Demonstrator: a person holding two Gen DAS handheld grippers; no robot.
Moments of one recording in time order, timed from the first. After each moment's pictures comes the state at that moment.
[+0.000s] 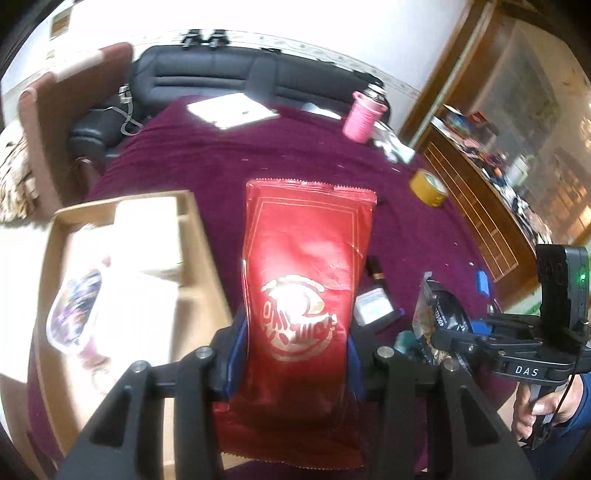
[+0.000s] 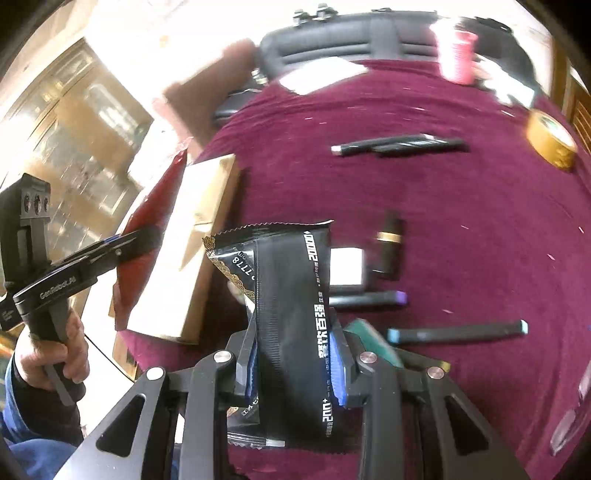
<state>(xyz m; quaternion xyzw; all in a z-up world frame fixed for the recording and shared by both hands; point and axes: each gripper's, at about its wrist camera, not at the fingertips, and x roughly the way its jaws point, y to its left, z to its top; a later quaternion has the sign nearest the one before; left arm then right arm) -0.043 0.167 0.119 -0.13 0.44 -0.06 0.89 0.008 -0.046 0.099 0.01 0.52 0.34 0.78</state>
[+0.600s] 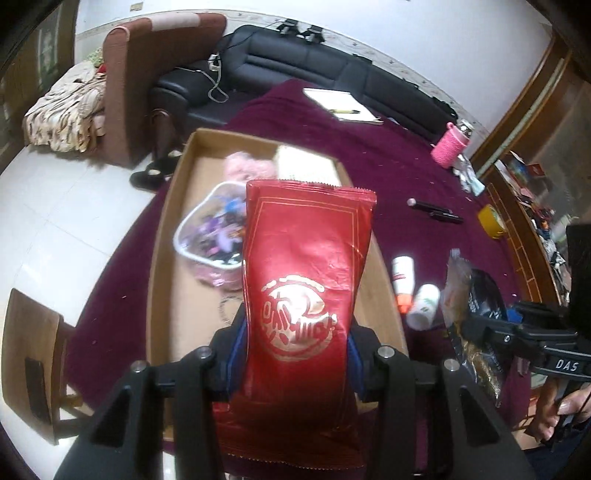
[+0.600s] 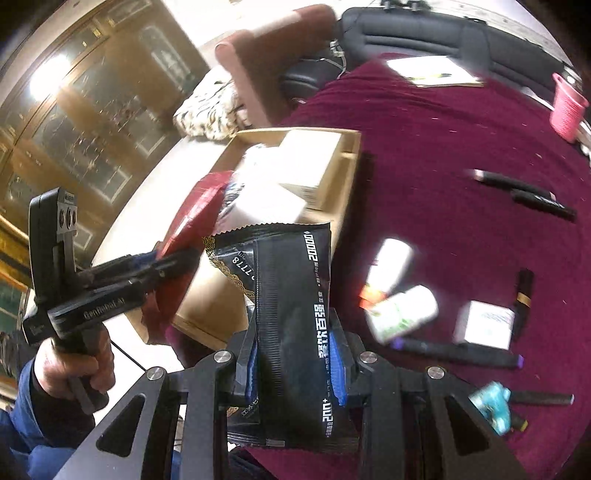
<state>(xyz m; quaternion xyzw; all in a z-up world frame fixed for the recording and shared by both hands) -0.117 0.278 0.079 -0.21 0.45 0.06 0.87 -0.007 0.098 0.094 -0.07 0.53 0.42 0.73</state>
